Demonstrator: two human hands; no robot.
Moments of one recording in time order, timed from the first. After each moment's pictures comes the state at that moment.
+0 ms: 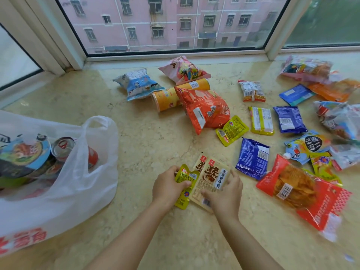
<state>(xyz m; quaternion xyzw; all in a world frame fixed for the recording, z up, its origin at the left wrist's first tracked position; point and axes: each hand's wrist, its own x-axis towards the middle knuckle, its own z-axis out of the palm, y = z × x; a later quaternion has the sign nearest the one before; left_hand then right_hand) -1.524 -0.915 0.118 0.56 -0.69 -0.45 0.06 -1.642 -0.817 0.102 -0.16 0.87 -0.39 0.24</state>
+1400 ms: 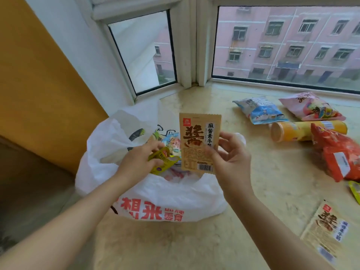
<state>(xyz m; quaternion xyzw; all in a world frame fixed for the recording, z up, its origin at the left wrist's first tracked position) -1.176 -1.048 0.237 0.61 -0.74 -0.25 0.14 -1.392 -0.991 0.259 -0.40 0.51 -0.62 0.44</state>
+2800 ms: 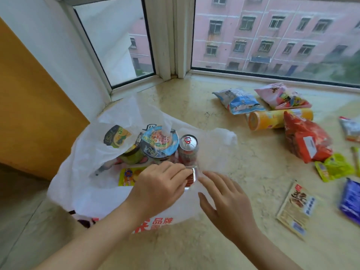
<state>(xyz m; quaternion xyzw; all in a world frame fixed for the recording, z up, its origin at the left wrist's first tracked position) -1.241 -0.988 0.212 0.31 -0.92 0.05 0.24 -1.434 -0.909 0.179 -0.75 0.60 -0.26 -0.04</state>
